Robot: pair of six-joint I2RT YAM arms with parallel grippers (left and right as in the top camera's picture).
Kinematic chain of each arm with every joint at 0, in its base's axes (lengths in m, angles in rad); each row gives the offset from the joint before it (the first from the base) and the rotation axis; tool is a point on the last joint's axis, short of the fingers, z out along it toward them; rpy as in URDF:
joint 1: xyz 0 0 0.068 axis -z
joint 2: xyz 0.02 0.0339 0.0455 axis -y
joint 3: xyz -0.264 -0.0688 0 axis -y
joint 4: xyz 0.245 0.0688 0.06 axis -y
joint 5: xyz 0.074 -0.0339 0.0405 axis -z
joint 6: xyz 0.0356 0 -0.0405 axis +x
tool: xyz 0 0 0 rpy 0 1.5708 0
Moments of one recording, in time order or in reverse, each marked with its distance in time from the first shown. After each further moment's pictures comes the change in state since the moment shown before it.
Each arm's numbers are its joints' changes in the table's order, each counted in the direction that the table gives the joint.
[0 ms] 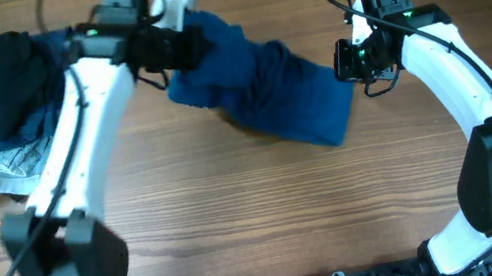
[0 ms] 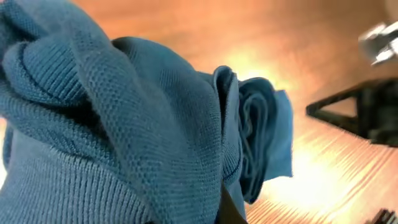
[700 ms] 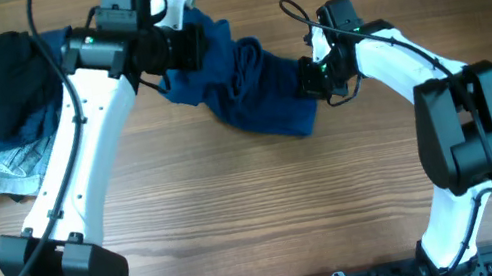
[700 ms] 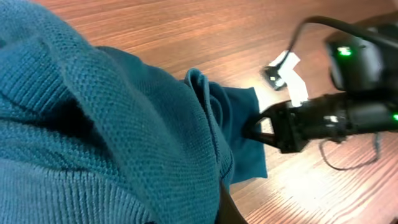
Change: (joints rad) left arm 0.045 0.064 0.005 -0.018 -0.088 -0.023; right arm -0.101 -0.259 -0.005 0.199 -0.192 0.109
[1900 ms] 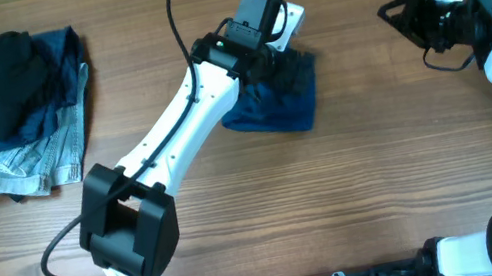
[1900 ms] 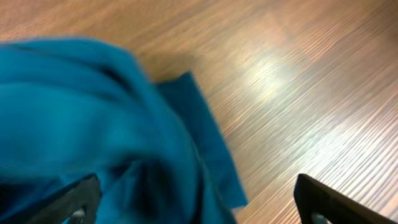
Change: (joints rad) left arm 0.326 -0.230 0.000 0.213 -0.162 -0.008; right arm 0.404 0.472 -0.014 -0.027 -0.133 0.103
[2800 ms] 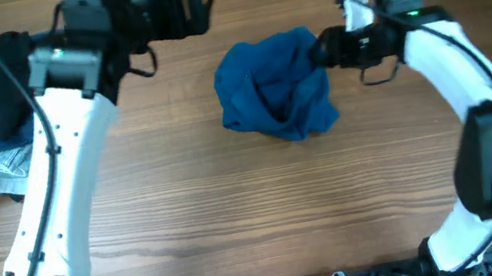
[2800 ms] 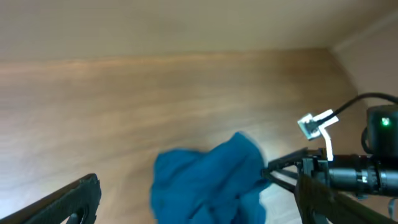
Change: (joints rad) left arm -0.367 0.318 0.080 -0.116 0.081 -0.171; right arm -0.267 -0.300 0.000 0.088 0.027 -0.336
